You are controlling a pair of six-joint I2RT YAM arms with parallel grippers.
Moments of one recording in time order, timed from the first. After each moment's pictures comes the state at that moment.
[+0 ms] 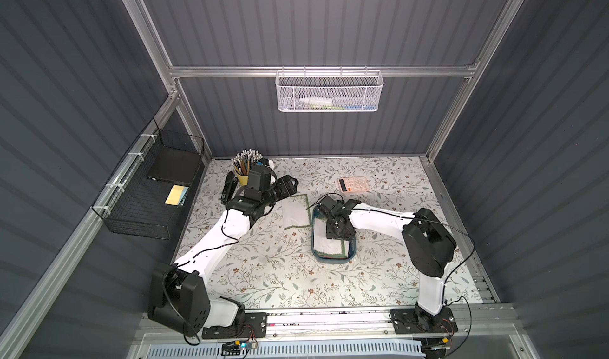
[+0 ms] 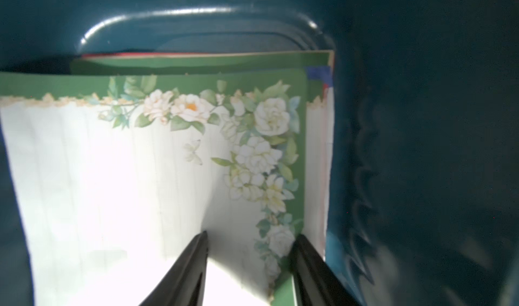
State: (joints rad) left arm -0.36 1.39 1.11 -0.25 0.15 -0.69; right arm 0.83 1.93 1.33 -0.78 0.18 0.85
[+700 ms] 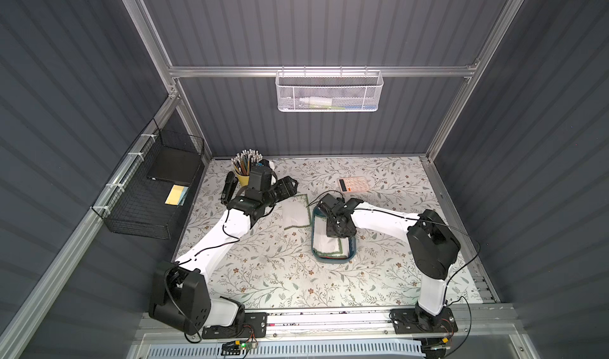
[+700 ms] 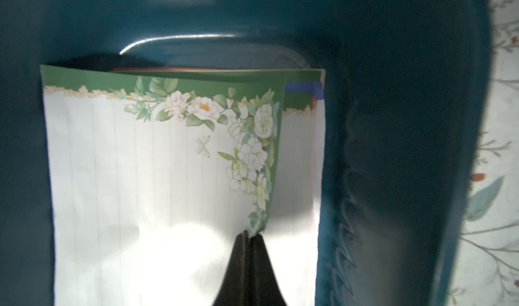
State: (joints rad) left arm -0.36 1.39 1.10 -0.26 0.15 -0.69; right arm 0.83 1.90 1.33 -0.78 0.20 0.82
